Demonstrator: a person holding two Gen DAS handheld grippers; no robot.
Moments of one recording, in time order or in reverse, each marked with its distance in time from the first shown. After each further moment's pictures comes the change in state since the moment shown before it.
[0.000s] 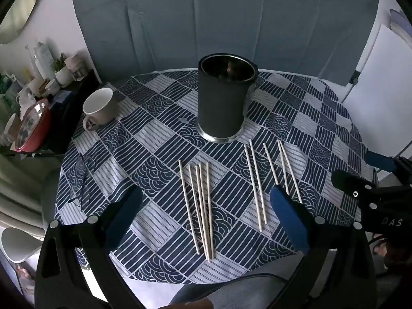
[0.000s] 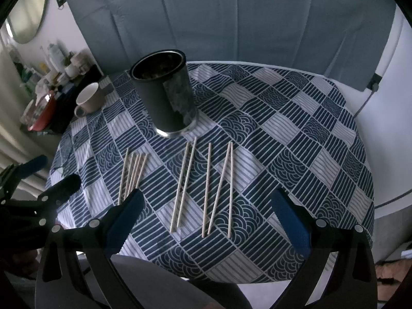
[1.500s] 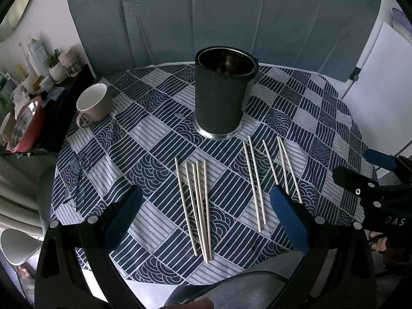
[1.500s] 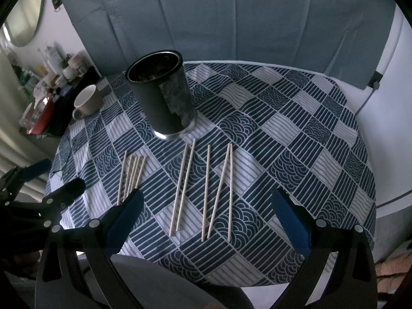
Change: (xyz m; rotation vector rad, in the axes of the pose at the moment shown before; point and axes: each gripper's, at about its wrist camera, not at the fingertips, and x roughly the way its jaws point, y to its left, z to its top) left arm 0.017 0.000 0.000 0.001 0.038 -0.018; right arm 0.005 -0.001 0.004 0.004 0.004 0.003
